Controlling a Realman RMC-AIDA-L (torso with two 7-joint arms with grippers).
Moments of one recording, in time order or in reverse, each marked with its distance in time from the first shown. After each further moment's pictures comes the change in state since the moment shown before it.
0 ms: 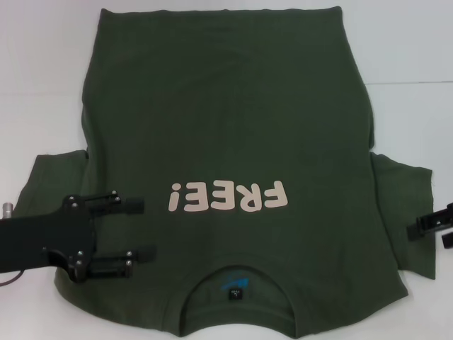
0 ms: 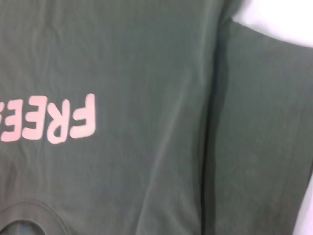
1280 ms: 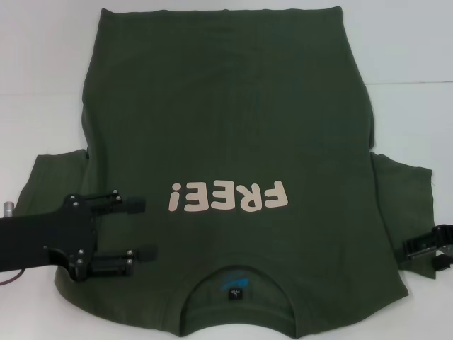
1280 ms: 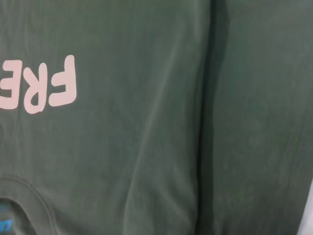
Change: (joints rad) left arm -0.003 0.000 0.001 0.000 -0.001 0.002 -0.006; right arm 0.031 0.020 0.011 0.116 -0.079 0.054 -0.030
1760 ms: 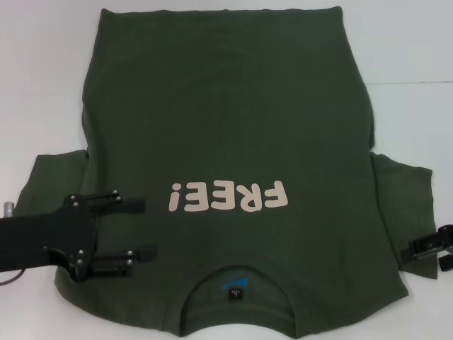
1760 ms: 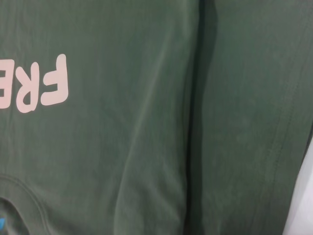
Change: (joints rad) left arm 0.000 0.000 0.001 0.000 0.000 0.000 -0.003; right arm -0.005 -0.010 -0.001 -0.003 -0.005 -0.004 0.001
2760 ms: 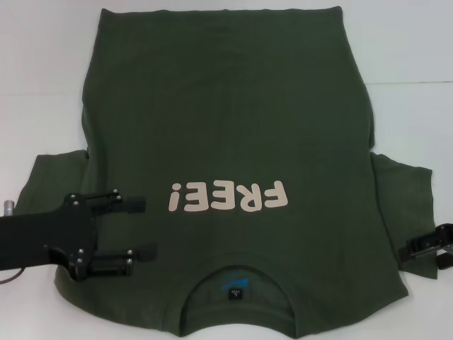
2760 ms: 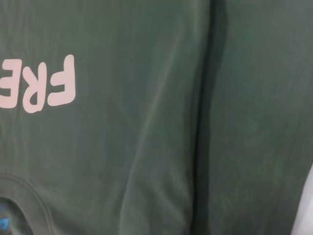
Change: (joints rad) left arm -0.006 0.003 0.000 0.000 0.004 0.000 0.000; right arm 0.002 0.004 -0.002 -0.003 0.006 0.001 -0.009
